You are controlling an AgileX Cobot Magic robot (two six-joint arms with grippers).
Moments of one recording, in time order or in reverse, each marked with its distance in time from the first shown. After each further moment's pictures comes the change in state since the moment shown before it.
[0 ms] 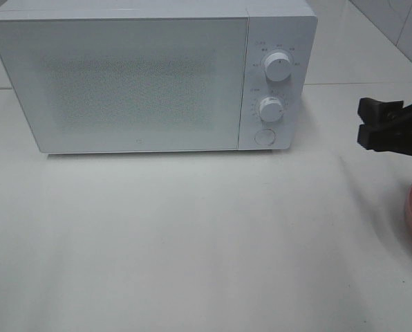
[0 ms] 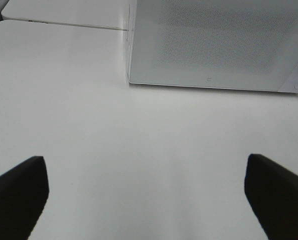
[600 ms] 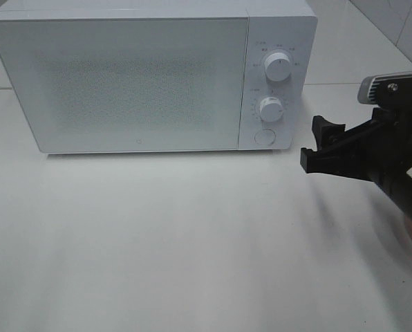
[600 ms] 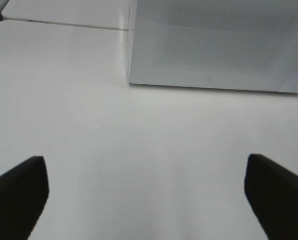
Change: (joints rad) left arm 0.000 0.000 0.000 0.000 0.000 0.000; right arm 0.441 0.186 -0.001 0.534 -0.320 -0.211
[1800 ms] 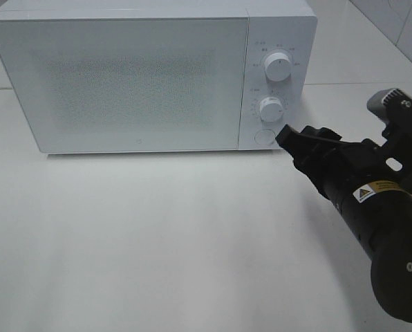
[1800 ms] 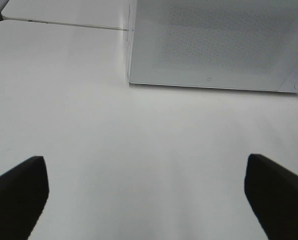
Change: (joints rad) left arm 0.000 0.000 0.000 0.000 0.000 0.000; right arm 0.186 0.179 -0.077 0.232 -0.096 0.671
